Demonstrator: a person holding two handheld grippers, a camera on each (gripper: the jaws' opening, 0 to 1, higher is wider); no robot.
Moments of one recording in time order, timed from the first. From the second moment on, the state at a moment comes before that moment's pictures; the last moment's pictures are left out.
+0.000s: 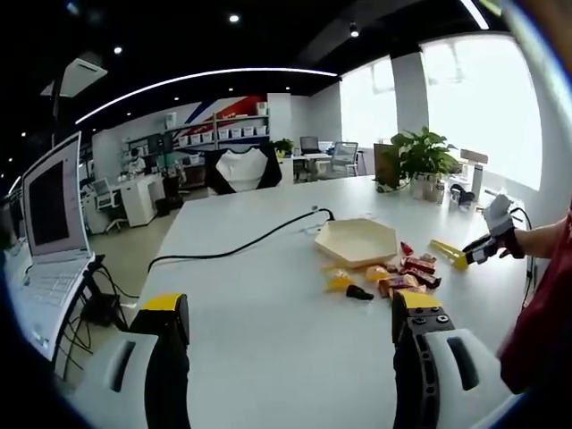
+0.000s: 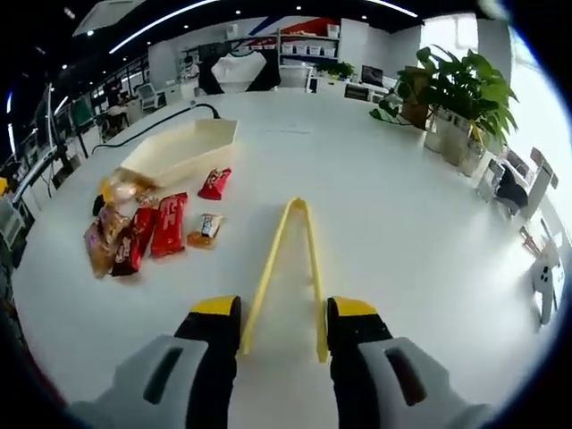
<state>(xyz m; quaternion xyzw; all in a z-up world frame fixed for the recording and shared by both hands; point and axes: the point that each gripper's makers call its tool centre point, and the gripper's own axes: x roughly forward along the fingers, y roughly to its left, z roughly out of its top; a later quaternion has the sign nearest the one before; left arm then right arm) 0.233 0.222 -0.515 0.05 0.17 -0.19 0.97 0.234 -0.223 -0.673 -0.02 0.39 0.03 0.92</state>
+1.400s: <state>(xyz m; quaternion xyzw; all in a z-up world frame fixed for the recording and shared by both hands) 0.235 0.145 -0.501 -0.02 0.15 -0.32 0.93 0.214 -0.181 -0.582 0.18 0.26 0.12 0.94</state>
